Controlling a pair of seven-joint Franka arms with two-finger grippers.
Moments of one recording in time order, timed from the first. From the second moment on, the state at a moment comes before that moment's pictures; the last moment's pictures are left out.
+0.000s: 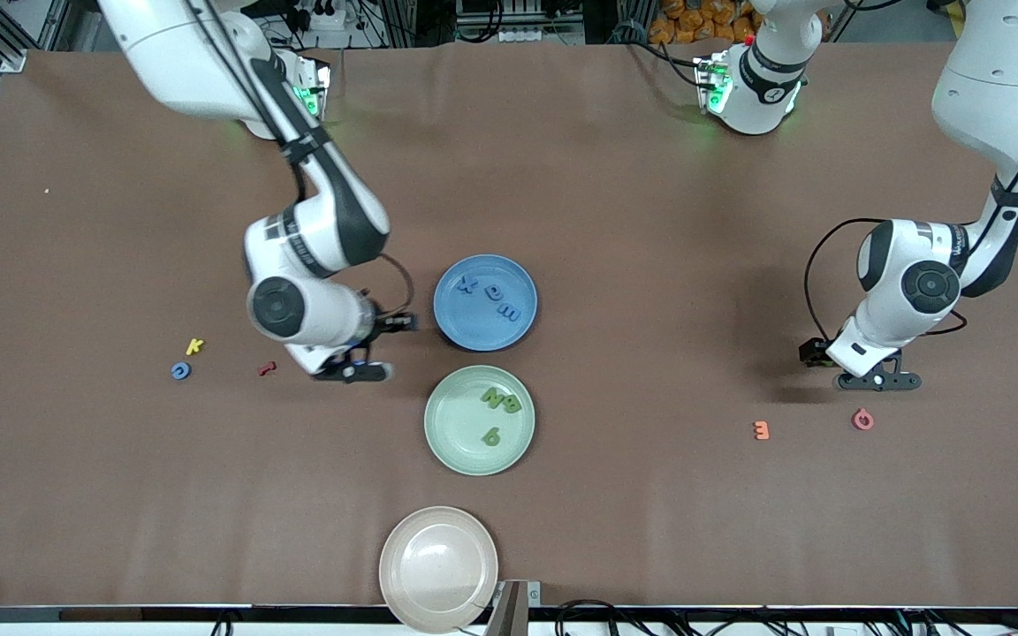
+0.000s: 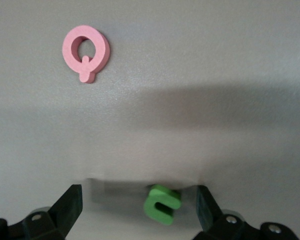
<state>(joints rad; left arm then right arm) 0.23 0.53 -0.12 -2.09 0.42 2.65 -0.15 0.37 0.54 0.03 -1.71 0.21 2.06 0.30</state>
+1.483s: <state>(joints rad) 0.34 0.57 -0.26 -2.00 0.29 2.43 0.37 0.15 0.62 -0.21 -1.80 -0.10 2.26 -0.65</state>
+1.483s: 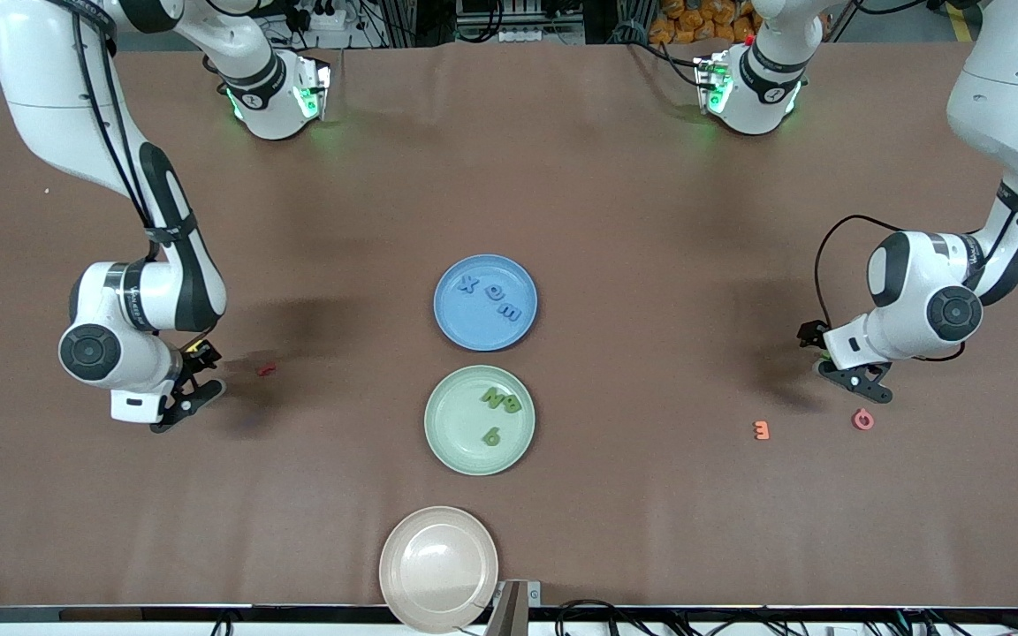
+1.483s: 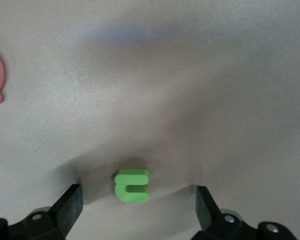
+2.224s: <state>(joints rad) 0.32 0.57 -0.27 -1.97 0.29 2.42 0.33 0.10 0.64 -0.21 -1.80 -0.10 2.27 -0.72</state>
